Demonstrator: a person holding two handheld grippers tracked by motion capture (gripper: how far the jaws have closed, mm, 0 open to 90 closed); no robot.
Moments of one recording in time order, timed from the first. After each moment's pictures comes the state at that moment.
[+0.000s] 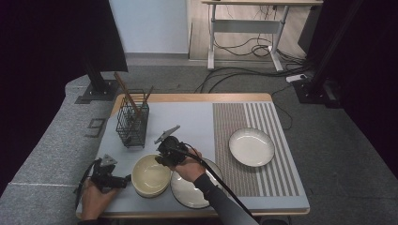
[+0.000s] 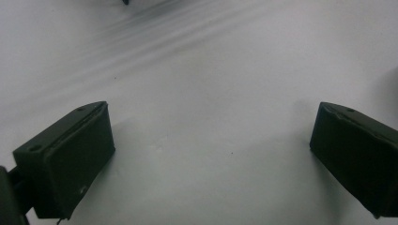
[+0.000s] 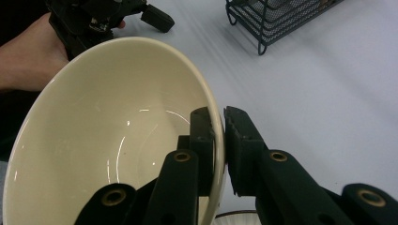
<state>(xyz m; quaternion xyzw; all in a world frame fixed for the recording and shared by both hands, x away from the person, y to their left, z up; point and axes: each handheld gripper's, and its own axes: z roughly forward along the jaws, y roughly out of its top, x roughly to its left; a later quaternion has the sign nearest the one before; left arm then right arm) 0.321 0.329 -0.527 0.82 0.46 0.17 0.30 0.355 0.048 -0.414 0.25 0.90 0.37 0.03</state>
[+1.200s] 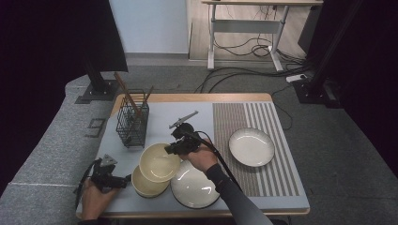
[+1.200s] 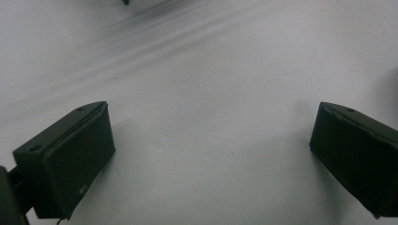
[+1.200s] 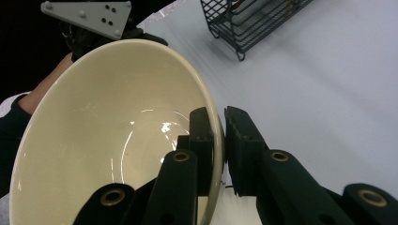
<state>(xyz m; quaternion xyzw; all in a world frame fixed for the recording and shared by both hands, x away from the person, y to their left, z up) 0.321 0.329 -0.527 0.82 0.46 0.17 0.30 0.373 0.007 -0.380 0.30 0.87 0.39 -0.01</state>
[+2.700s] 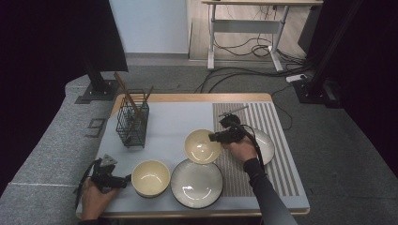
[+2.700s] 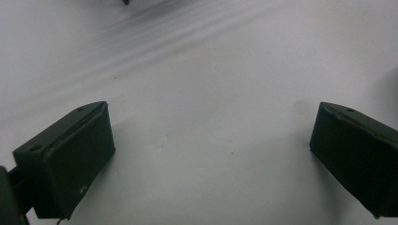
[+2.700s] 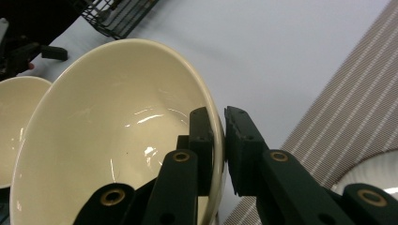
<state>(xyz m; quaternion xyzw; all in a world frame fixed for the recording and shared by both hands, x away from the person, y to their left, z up) 0.321 0.329 -0.527 0.82 0.46 0.17 0.30 0.408 -0.122 -0.393 0.43 0.82 0.38 0.04</state>
